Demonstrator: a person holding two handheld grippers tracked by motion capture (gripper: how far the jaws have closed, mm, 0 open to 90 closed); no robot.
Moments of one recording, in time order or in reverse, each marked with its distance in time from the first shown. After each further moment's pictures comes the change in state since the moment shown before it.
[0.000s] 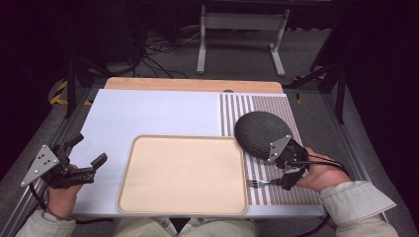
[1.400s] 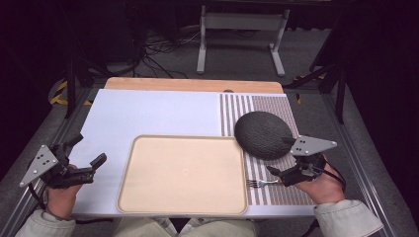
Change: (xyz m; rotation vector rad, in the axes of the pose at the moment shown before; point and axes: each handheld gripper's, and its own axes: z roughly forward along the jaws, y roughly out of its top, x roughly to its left) left arm 0.000 0.001 -0.001 -0.002 -0.004 0.003; right arm 0.019 -0.024 -0.034 -0.554 -0.197 0.262
